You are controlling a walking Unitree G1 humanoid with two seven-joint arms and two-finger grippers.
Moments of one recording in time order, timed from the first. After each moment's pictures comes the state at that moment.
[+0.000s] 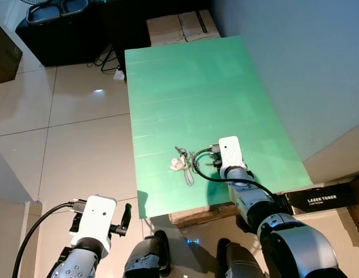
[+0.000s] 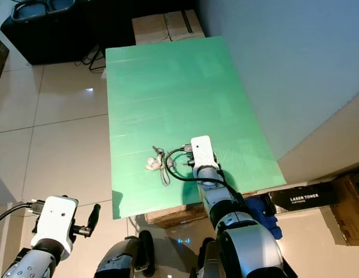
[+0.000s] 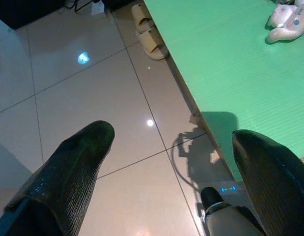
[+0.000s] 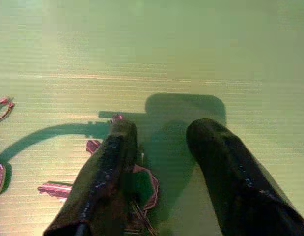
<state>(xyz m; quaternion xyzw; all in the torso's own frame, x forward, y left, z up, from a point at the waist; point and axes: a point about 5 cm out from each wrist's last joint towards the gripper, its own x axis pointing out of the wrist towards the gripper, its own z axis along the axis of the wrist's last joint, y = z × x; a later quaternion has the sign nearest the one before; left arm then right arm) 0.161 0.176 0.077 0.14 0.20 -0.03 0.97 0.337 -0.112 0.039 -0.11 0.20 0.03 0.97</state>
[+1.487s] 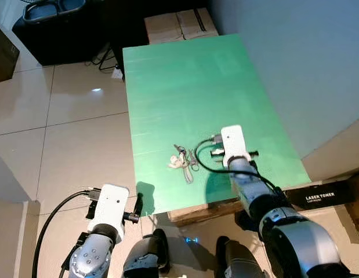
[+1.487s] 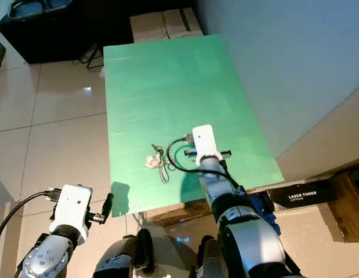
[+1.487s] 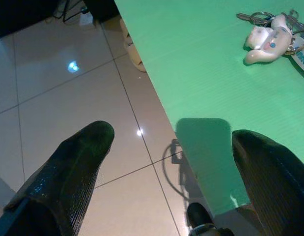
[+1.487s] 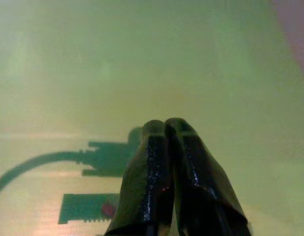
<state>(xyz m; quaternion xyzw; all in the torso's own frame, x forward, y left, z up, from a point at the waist) 0.185 0.158 0.073 0.12 0.18 -0.05 0.98 0.353 -0.114 0.068 -0.14 0.12 0.00 0.98</state>
